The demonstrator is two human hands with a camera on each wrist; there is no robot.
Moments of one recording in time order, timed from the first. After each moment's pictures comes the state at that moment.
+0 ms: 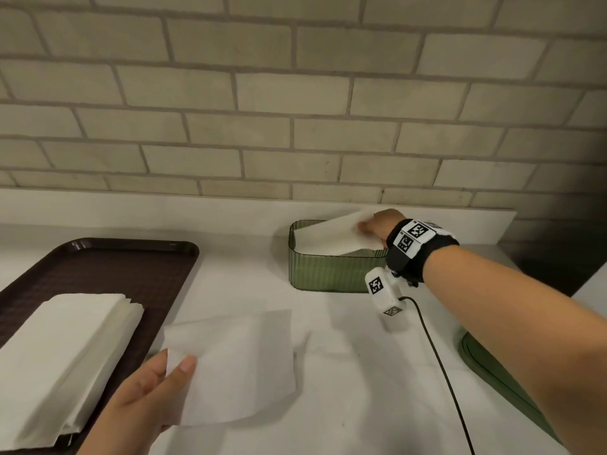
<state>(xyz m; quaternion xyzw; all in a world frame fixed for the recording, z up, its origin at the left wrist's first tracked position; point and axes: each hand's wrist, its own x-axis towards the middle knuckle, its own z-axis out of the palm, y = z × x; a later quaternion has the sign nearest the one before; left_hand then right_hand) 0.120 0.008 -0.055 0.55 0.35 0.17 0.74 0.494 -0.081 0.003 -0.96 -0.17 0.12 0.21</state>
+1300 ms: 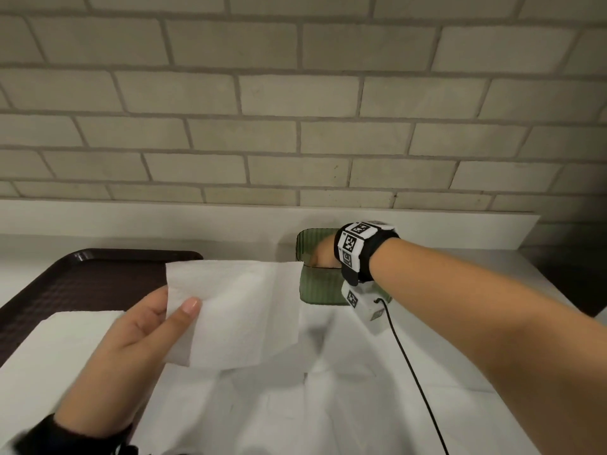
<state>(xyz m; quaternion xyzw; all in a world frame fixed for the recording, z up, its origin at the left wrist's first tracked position) 0.161 0.043 -0.011 0.64 0.21 0.29 0.68 0.501 0.028 -0.061 -0.88 -0.41 0.19 -0.11</state>
